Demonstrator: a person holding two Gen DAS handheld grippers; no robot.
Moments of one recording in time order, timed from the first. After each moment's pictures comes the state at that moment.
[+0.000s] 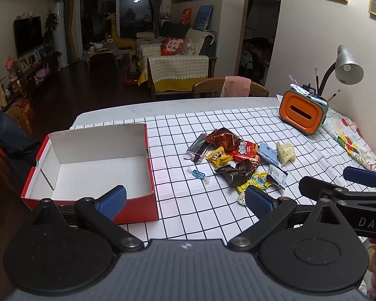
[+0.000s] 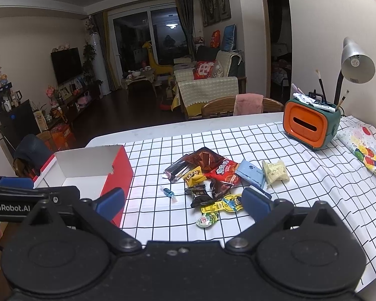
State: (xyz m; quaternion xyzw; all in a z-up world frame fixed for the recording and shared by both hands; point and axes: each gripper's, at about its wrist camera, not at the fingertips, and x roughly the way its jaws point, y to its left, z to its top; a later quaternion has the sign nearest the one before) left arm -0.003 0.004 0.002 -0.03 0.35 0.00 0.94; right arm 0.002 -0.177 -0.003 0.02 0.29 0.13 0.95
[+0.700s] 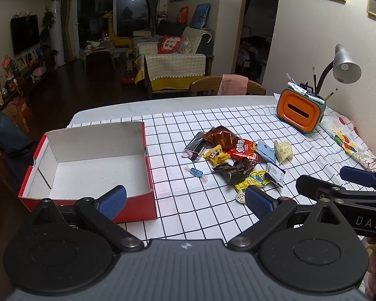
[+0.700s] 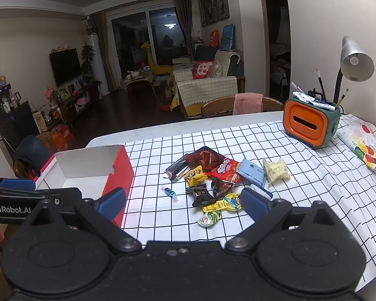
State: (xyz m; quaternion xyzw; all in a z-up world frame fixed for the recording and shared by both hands) left arm -0.003 0.006 0.001 -0.03 0.35 -0.01 0.94; right arm 0.001 -0.173 -0.004 0.02 0.29 0.12 0.95
